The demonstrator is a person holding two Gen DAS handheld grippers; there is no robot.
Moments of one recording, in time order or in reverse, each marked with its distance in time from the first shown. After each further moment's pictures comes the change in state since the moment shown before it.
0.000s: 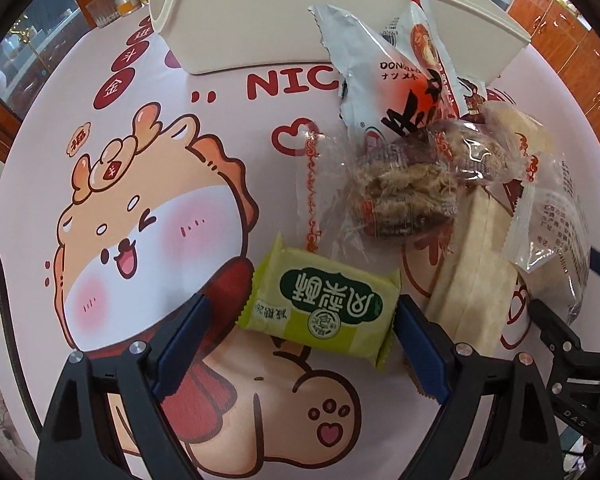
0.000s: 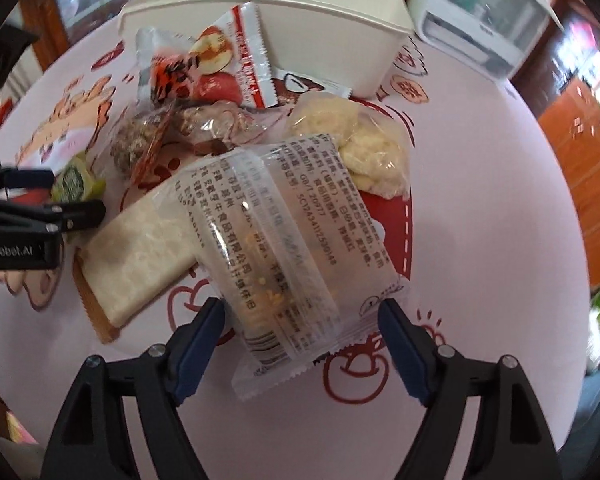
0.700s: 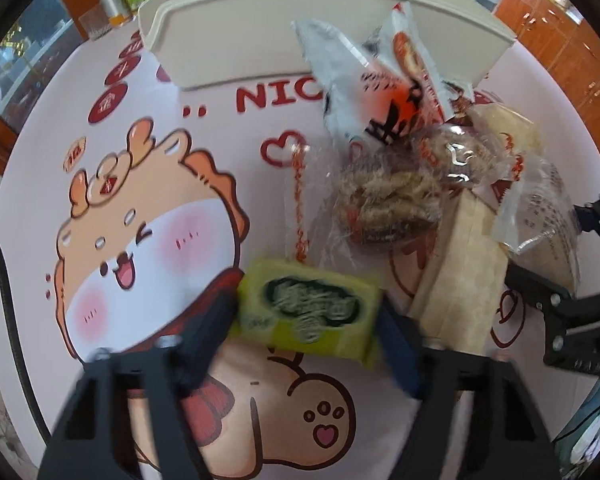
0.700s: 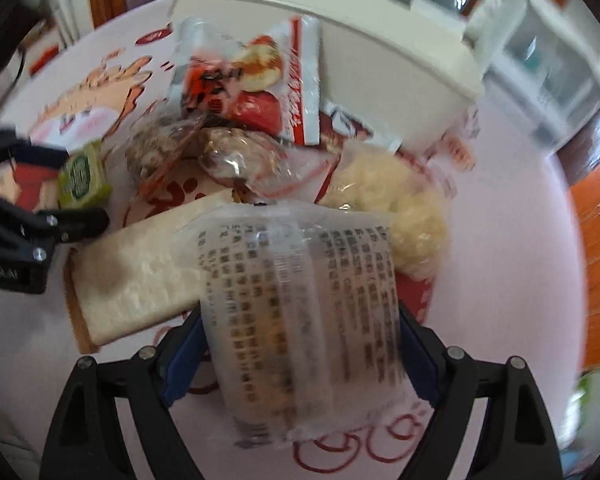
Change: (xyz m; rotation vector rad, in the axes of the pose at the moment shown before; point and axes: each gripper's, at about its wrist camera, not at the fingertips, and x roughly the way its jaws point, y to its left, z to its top) left arm -0.011 -0.005 0.001 0.051 -0.037 -0.018; right arm 0.019 -0.013 0.029 -0.117 -0.016 0.178
